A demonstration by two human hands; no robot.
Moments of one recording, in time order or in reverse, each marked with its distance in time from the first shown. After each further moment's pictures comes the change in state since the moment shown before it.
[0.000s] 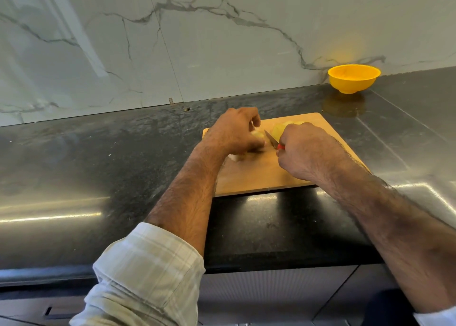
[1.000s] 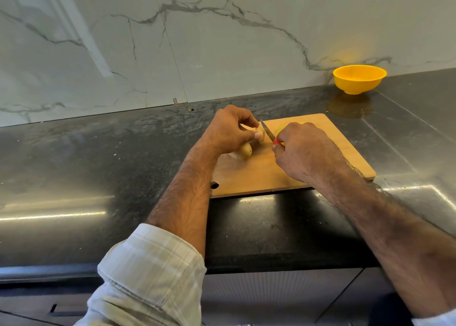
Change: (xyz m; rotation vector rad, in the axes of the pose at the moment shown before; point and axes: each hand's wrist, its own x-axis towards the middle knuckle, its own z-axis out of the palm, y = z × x) left_hand -0.007 -0.018 -0.005 -0.309 0.097 -0.050; right_hand 0.007 -0.006 0.017 0.077 0.180 -0.047
